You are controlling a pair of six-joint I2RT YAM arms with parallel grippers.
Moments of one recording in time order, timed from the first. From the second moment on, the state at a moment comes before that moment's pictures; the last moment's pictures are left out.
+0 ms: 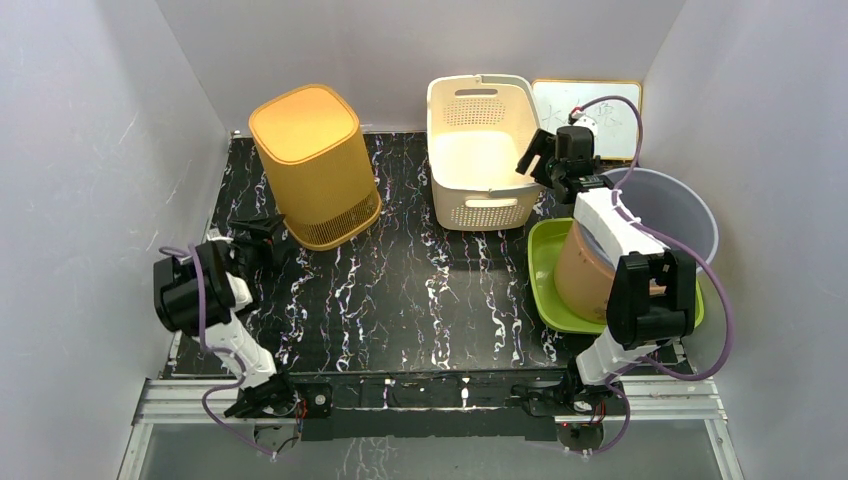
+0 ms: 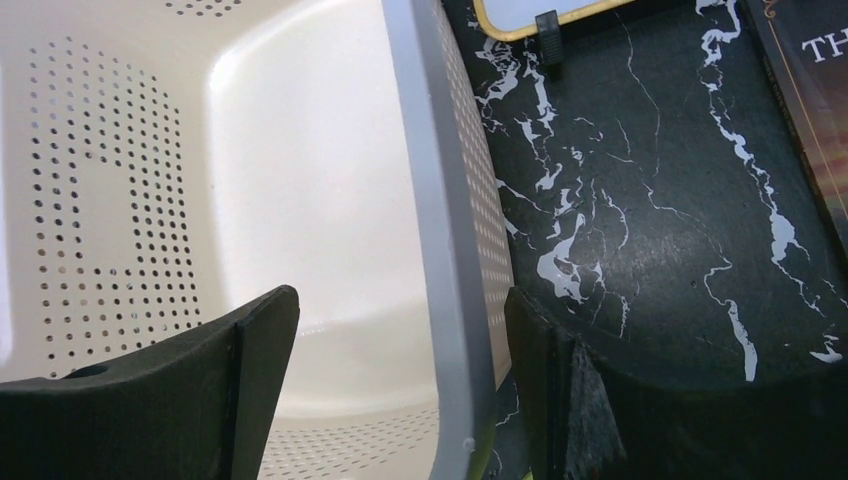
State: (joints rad) left arm 0.44 1.86 0.40 1.19 0.62 -1.40; right arm 0.08 1.61 1.22 -0.14 0.07 0.46
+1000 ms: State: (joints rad) left arm 0.45 1.25 1.09 -0.43 0.36 -0.53; right arm 0.48 1.62 1.46 -0.32 0.19 0.29
